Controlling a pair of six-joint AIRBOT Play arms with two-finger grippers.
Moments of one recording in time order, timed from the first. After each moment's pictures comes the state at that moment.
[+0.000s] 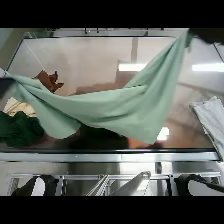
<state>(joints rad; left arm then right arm) 0.54 -0.67 0.89 -2.49 1.21 1.96 -0.19 -1.41 1.58 -0.52 1.15 0.92</state>
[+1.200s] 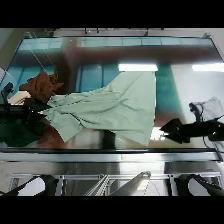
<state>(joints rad) 0.55 -1.24 0.88 -2.40 1.41 2.01 -0.33 -1.05 0.45 -0.75 1.26 1.28</state>
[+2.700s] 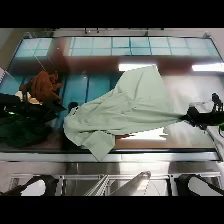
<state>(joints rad) 0.31 -1.28 0.84 -2.33 1.23 1.95 -0.52 -1.21 0.67 -0.87 1.02 1.21</state>
